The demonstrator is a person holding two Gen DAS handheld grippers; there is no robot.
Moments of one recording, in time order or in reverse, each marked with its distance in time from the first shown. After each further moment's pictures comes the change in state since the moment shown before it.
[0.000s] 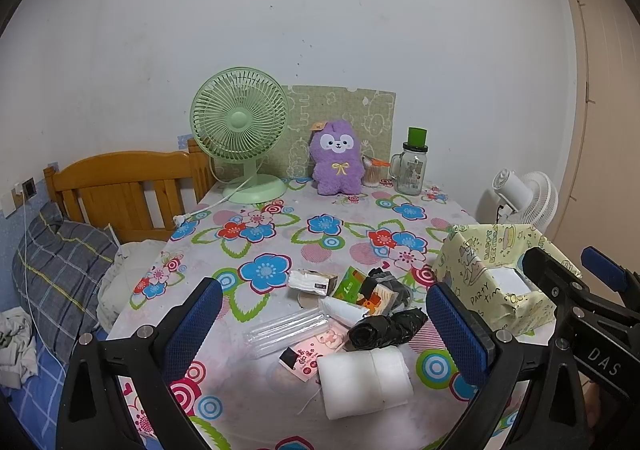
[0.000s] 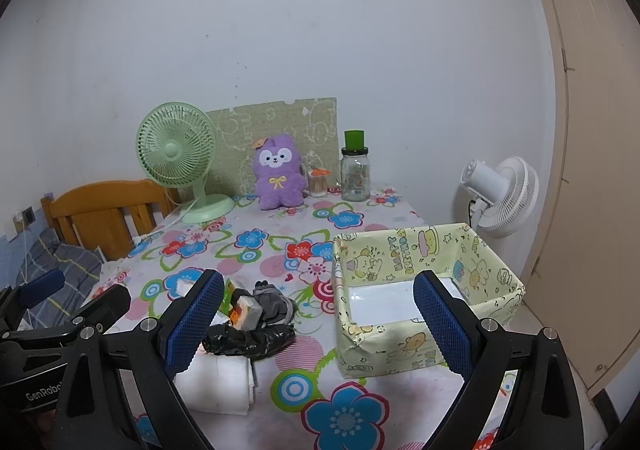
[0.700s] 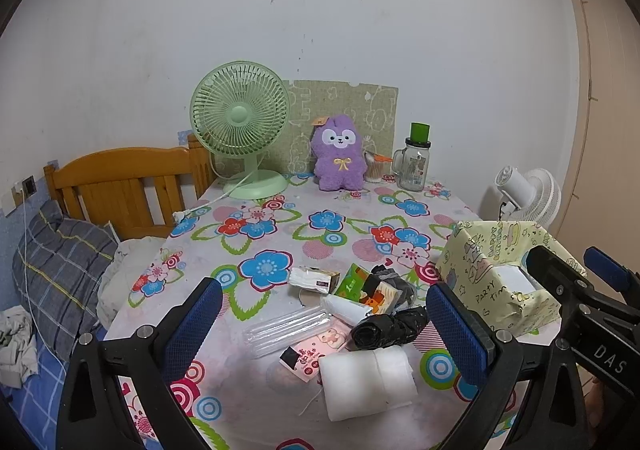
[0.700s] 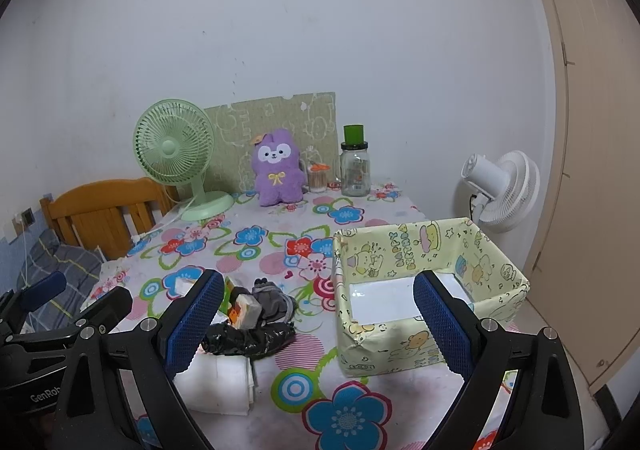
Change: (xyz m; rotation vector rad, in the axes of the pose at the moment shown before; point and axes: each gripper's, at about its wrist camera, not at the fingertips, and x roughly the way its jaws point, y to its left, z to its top) left arm 0.007 0.003 -0.001 -0.002 0.014 0.004; right arm 0.007 0.000 -0.001 0.013 0.017 -0.005
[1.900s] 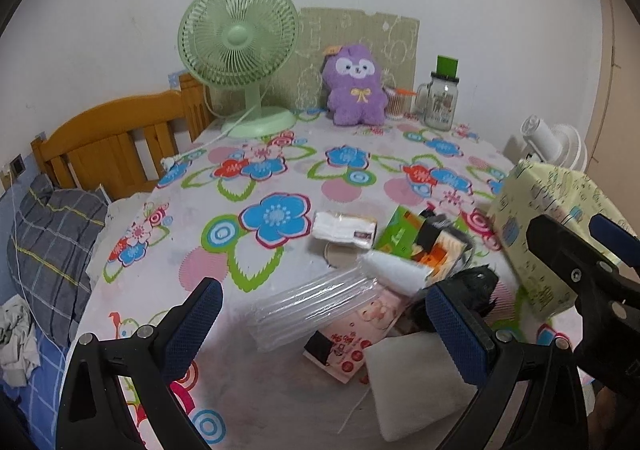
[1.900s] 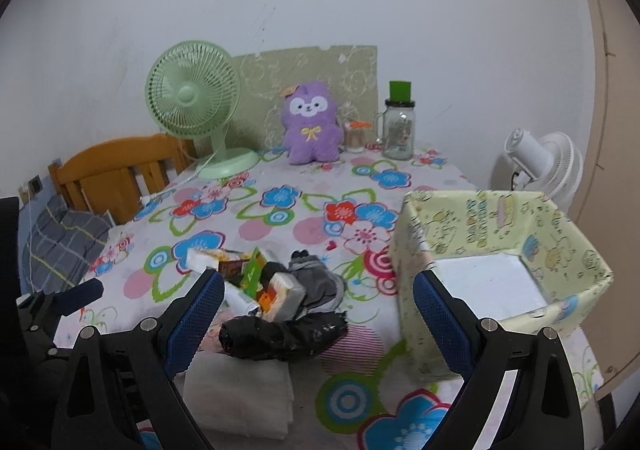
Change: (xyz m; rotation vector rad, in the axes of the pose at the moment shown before) left arm 0.092 0.025 -0.027 0.018 0.214 0.019; right arm 0.079 0.050 -0.019 -0.054 0.140 0.078
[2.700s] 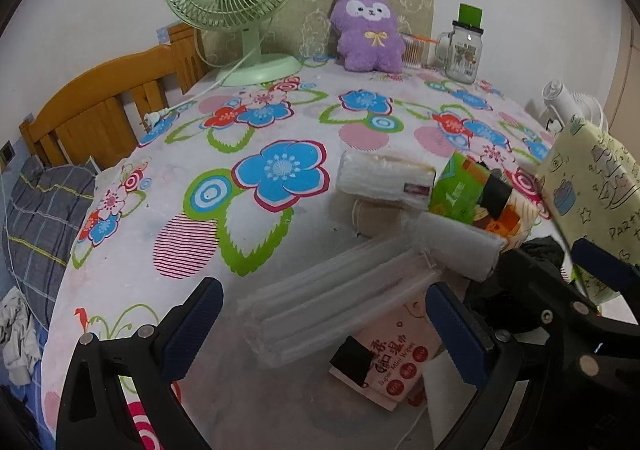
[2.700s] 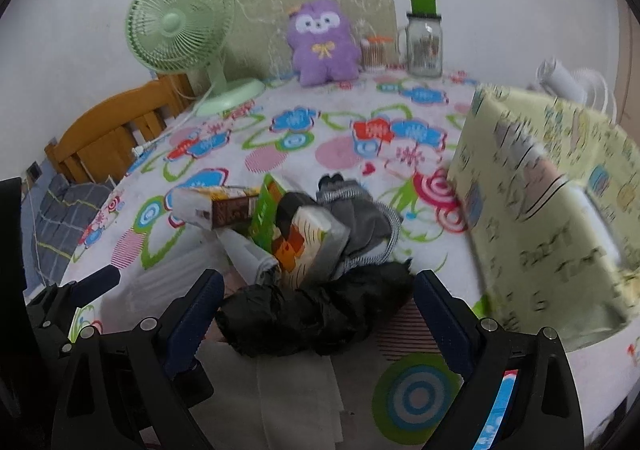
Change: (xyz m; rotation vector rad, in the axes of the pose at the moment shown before) left arm 0.063 0.013 -0.009 0.016 0.151 0.011; right arm 0.080 0.015 -0.026 0.081 0.249 0.059
